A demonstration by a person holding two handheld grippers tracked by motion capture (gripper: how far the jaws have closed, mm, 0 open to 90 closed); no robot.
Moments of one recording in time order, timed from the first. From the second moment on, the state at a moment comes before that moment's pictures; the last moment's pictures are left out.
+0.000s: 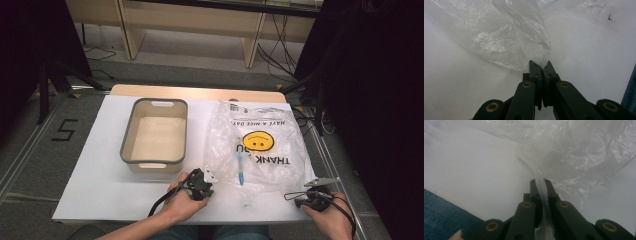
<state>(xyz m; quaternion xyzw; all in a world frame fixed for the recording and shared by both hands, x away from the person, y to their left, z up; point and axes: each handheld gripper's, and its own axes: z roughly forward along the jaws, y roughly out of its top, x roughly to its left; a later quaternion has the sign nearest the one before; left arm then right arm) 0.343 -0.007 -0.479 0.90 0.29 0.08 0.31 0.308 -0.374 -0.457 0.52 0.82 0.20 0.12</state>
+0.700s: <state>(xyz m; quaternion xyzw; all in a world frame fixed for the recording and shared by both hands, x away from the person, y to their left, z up) 0.340 0.010 -0.433 0.86 0.27 0.16 0.41 0.307 -0.381 -0.431 0.53 0.78 0.26 0.20</state>
